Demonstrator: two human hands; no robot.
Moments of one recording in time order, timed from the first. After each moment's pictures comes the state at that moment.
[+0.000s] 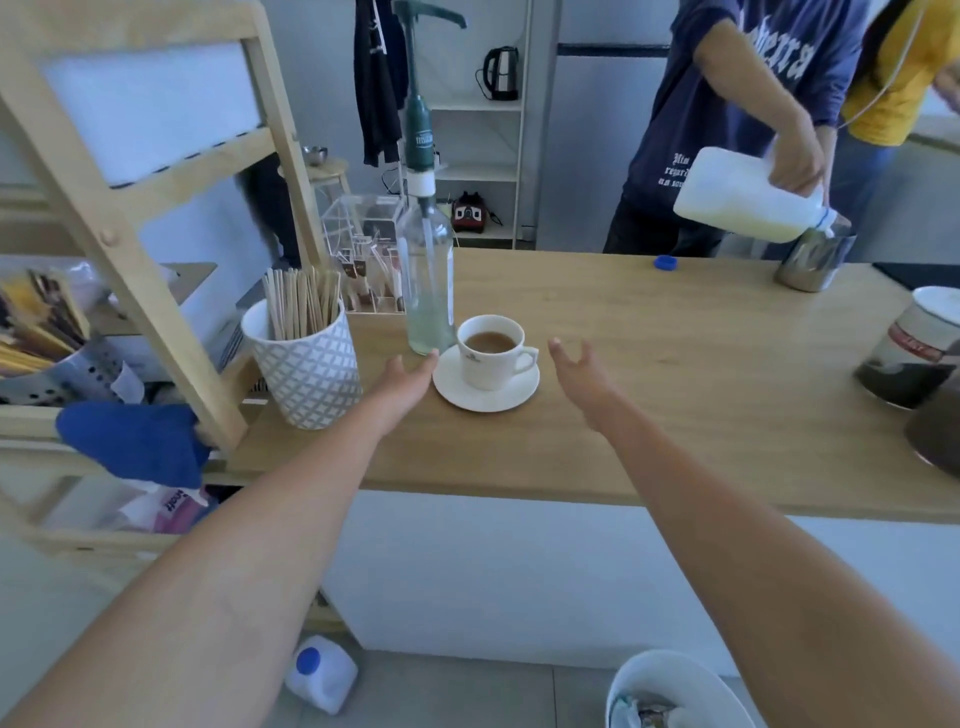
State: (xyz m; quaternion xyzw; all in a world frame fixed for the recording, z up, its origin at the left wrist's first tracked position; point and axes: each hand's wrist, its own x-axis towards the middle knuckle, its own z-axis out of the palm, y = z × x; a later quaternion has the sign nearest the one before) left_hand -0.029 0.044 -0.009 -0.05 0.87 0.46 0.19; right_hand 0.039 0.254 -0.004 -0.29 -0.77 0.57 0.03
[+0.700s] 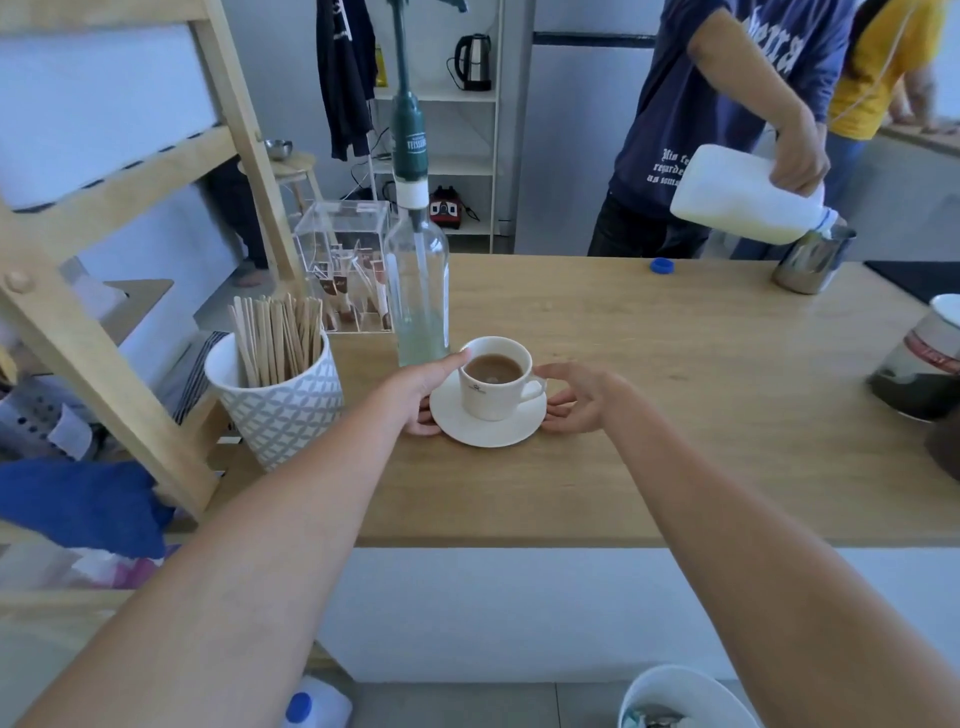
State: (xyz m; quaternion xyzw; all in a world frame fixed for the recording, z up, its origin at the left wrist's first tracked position) left_hand -0.086 0.081 0.001 -0.14 0.74 0.57 0.34; right_hand -0.011 0.266 0.001 -0.40 -0.51 0.75 -0.14
